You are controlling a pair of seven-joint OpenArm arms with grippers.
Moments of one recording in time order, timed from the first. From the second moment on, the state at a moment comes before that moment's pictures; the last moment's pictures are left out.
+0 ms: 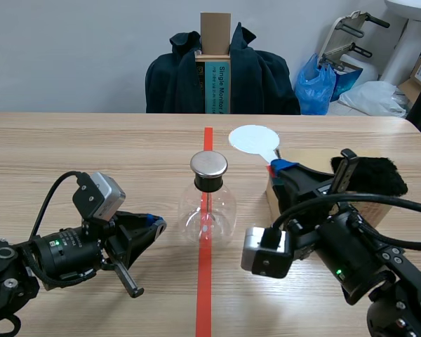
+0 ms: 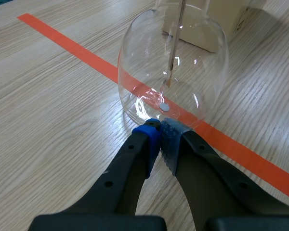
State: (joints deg) left arm 0.7 -24.6 25.7 64.1 -3.1 -30.4 -25.1; right arm -15.5 24.8 -23.6 85.2 -72.8 -30.8 10.2
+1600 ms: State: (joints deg) left arm 0.7 -24.6 25.7 64.1 -3.1 -30.4 -25.1; right arm -15.5 24.8 -23.6 85.2 -73.0 -30.8 21.3
